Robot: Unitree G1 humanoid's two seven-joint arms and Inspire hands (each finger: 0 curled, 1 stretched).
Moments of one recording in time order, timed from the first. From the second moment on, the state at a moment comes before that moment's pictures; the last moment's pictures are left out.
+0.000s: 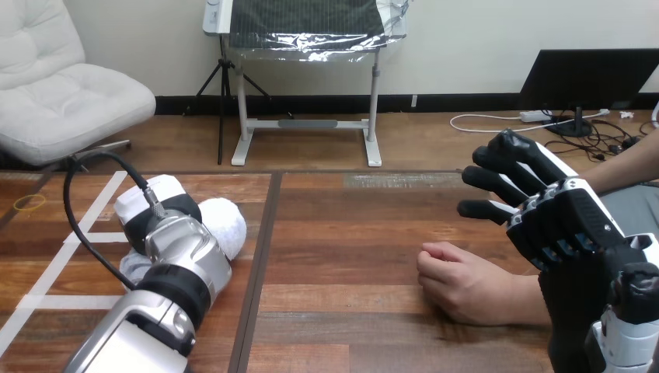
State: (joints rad) left arm -0.87 0.21 -0.45 1.12 0.59 0.63 0.05; right arm 0.59 -0.16 0.03 -0.54 0.26 -0.54 0.28
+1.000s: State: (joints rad) left arm -0.65 0.24 -0.31 0.82 0.50 0.52 0.09; right arm 0.60 -0.16 0.03 -0.54 0.27 -0.54 0.29
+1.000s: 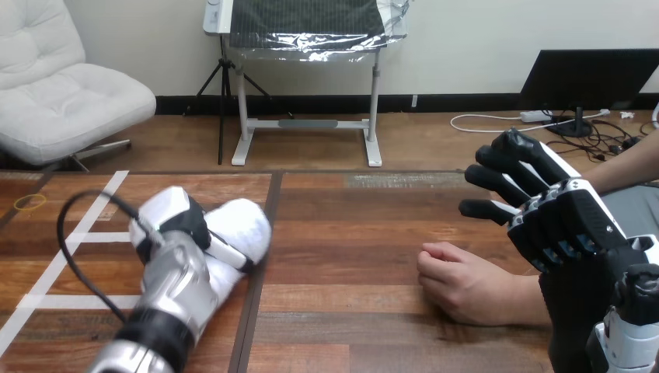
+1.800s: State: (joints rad) left arm -0.38 0.23 -0.17 0.44 0.36 0.41 0.09; right arm 0.60 -0.16 0.01 -0.52 0.23 -0.53 0.29
